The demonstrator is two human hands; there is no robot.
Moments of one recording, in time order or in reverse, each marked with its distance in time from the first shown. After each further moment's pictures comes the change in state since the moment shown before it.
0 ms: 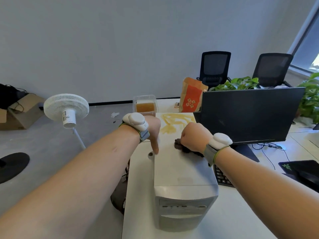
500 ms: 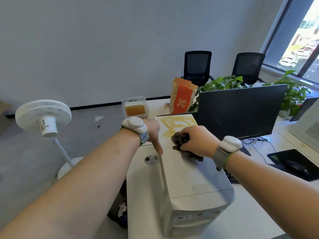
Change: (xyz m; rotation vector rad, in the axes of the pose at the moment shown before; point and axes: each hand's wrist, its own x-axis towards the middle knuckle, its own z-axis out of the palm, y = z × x) left_hand 0.059 -0.039 0.008 -0.101 0.089 0.093; right_hand -0.001 -0.015 -0.005 0.179 0.031 -0.009
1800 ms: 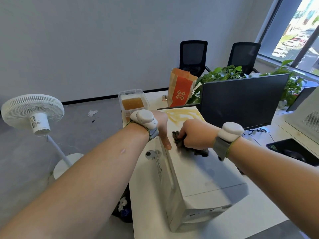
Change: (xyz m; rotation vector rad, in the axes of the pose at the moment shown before) left_hand -0.002 0.005 -0.002 0.031 -0.007 0.057; right_hand 0.019 -0.039 0.007 -0.260 -0.215 0.034
